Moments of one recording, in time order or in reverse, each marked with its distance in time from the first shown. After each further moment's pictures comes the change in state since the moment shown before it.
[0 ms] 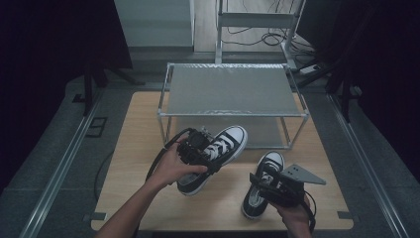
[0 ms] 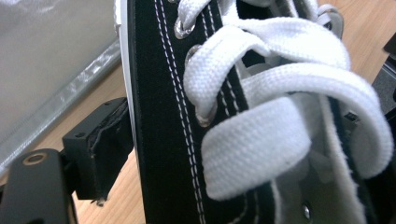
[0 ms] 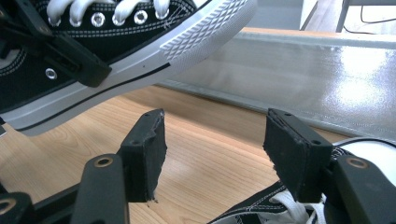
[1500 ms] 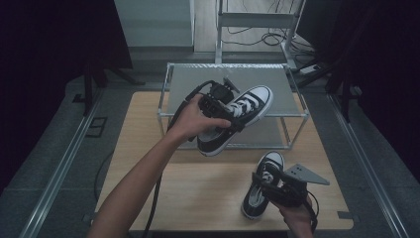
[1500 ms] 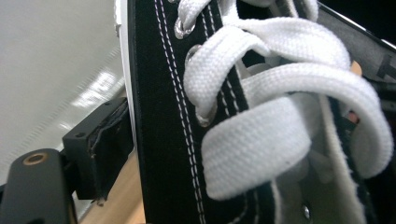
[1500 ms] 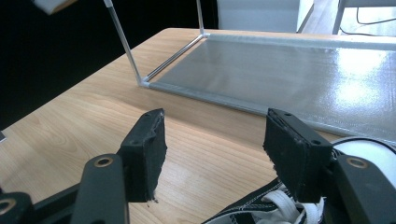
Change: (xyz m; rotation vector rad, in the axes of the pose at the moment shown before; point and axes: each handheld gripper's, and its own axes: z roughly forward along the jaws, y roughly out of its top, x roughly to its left) left arm 0.011 0.123 -0.045 -0.064 -0.028 0.026; right arm -0.004 0.000 -0.003 -0.016 -0.003 0.010
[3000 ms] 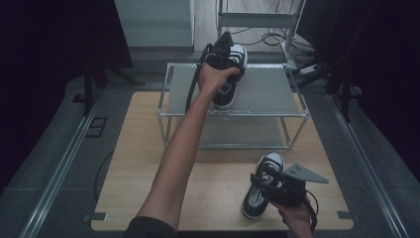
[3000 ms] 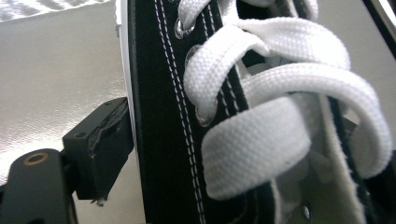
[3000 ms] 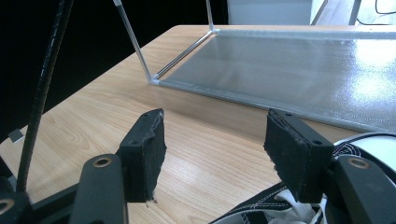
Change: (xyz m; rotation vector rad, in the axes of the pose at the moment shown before) left arm 0.103 0.095 0.042 -0.041 0.311 -0.517; right arm -0.003 -0.002 0.003 0.012 0.045 0.027
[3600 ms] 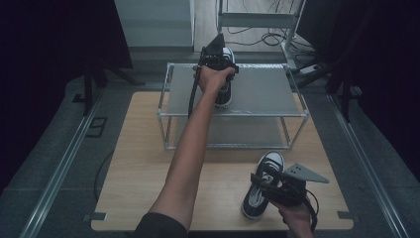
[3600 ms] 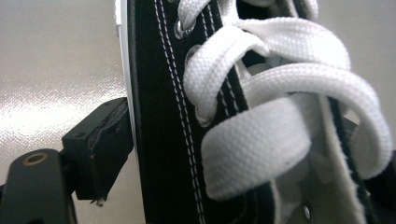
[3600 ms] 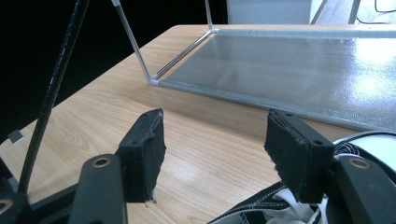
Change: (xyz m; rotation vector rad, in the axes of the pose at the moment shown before) left arm 0.015 0.006 0.027 0.034 0.119 -0.170; right arm -0.001 0.000 0.000 0.003 -0.002 0.007
